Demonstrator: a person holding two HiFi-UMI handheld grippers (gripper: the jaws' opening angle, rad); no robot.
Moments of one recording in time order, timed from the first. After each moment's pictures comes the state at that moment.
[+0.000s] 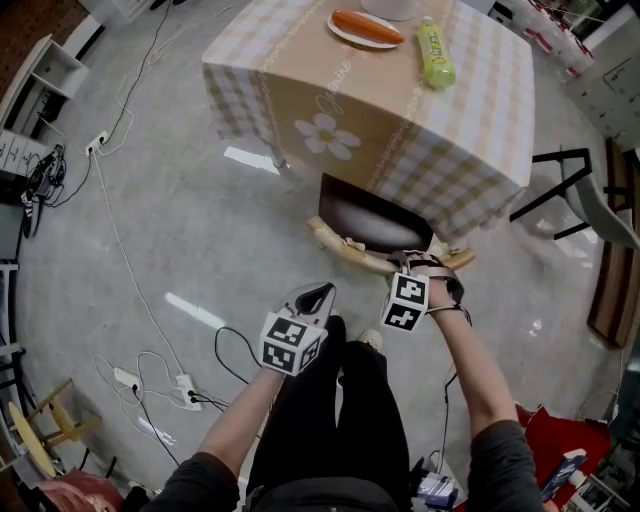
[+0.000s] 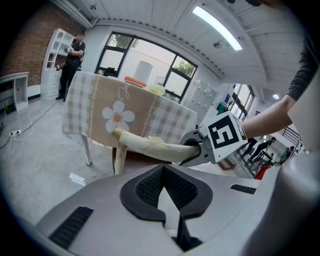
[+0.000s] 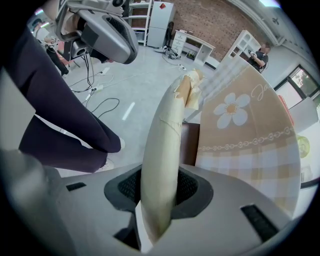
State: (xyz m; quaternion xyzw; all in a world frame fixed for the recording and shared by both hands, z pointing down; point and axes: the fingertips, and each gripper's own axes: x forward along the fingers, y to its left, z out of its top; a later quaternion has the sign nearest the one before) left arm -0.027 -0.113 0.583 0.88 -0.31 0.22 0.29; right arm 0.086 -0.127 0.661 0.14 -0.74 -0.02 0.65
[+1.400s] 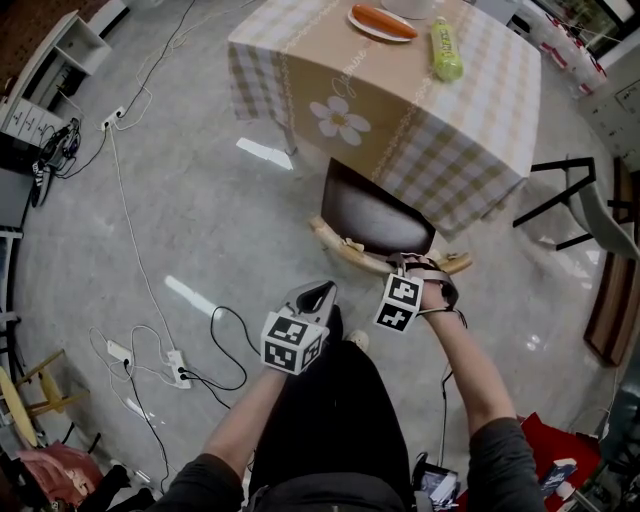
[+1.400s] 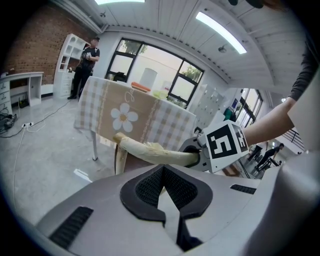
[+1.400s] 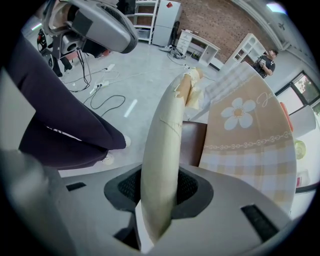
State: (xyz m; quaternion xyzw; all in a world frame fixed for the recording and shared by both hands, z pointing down) left arm -0.028 -0.056 0.571 0.86 -0.36 0.20 0.30; right arm 0.081 -0.073 0.664 0.13 -0.74 -0.03 0.66
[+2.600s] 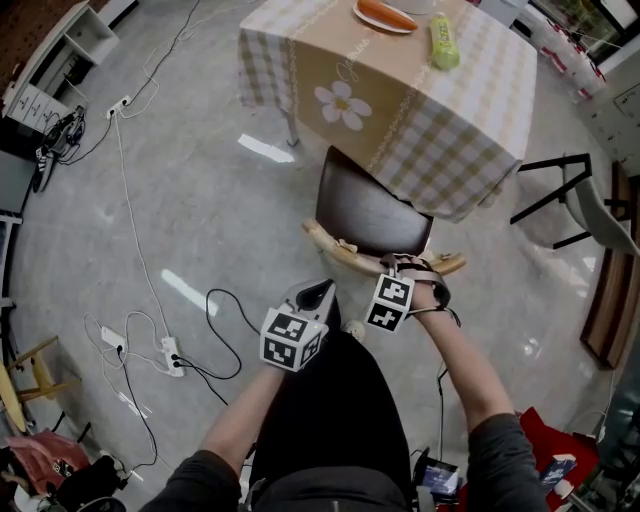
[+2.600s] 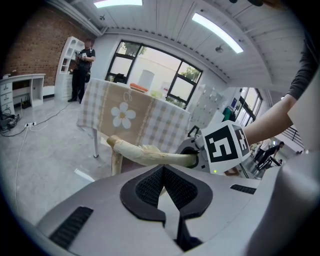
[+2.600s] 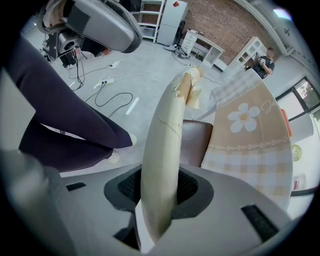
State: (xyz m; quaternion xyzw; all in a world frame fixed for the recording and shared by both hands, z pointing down) left arm -0.028 0.001 0.570 0.86 -0.36 0.20 0.29; right arm 0.069 -0.016 0.665 0.12 -0.73 -0.04 0.67
